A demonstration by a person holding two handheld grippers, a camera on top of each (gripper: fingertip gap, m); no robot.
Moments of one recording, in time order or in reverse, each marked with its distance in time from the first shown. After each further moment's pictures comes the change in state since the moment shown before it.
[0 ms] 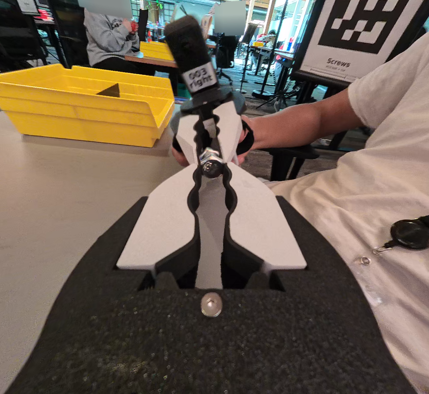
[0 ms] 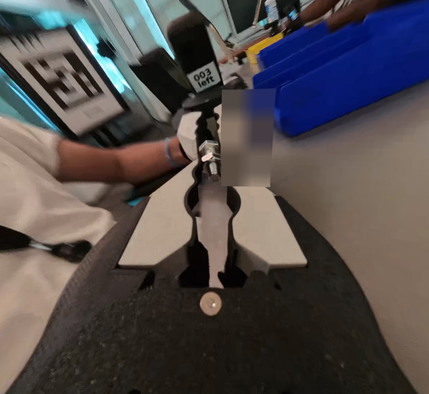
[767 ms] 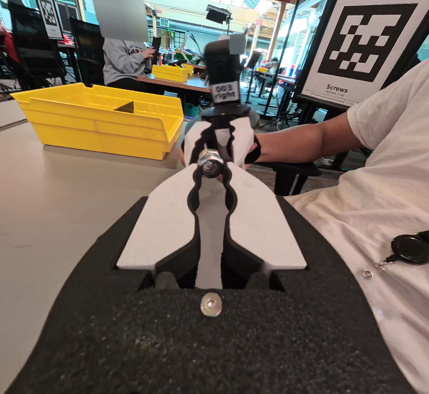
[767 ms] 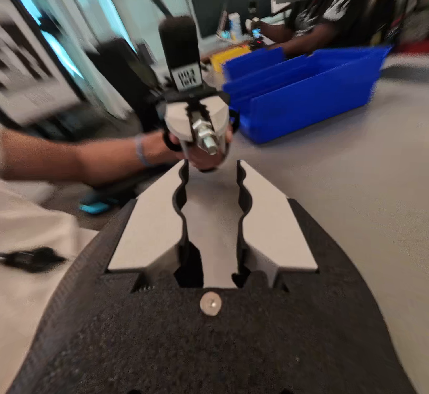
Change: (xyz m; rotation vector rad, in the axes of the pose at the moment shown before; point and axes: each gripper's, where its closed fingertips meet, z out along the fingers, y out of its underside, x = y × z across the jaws) left arm -0.008 -0.014 -0.012 0.091 -0.024 -0.028; right arm 0.009 -0.007 -0.011 0.027 0.150 -0.106
